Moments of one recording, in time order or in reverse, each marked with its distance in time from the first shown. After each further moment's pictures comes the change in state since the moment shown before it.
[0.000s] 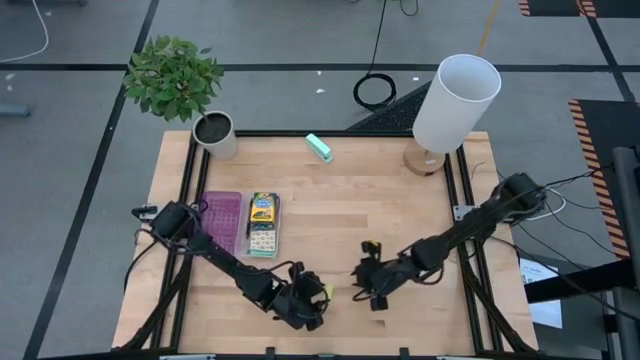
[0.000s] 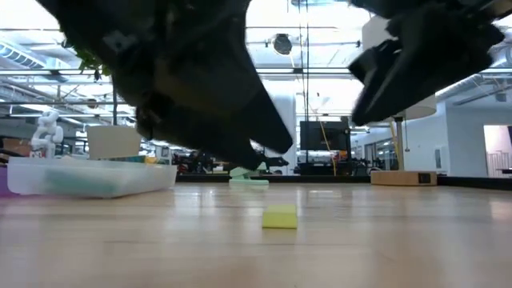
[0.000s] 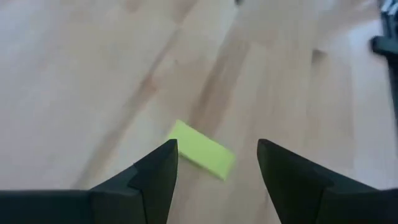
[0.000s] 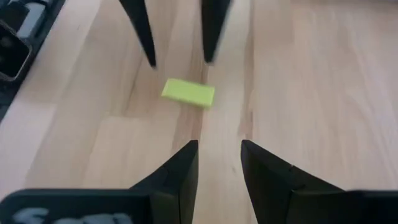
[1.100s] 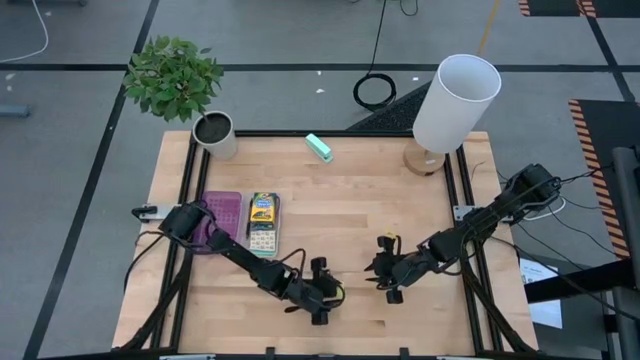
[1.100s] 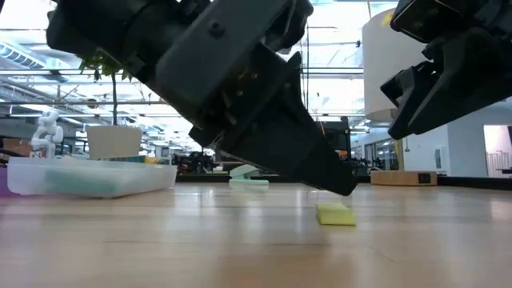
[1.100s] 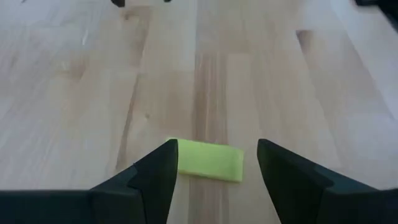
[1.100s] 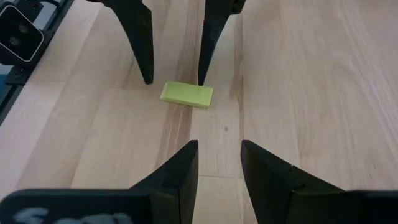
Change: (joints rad) left arm 0.106 0.101 0.000 0.253 0.156 0.509; right arm 0.021 -0.163 -0.262 0.180 0.012 0.060
